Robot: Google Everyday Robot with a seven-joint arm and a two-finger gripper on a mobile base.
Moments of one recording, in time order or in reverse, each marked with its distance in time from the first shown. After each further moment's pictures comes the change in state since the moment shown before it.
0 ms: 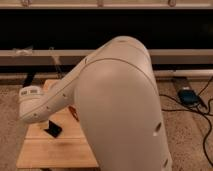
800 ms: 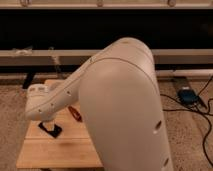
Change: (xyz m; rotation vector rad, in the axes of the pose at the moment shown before) arm 0.044 0.016 0.011 -0.092 0.053 0.129
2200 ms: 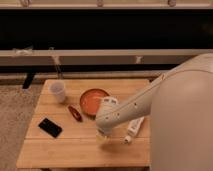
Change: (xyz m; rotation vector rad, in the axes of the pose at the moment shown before) arm 0.279 0.070 0.024 -0.142 0.186 0.661
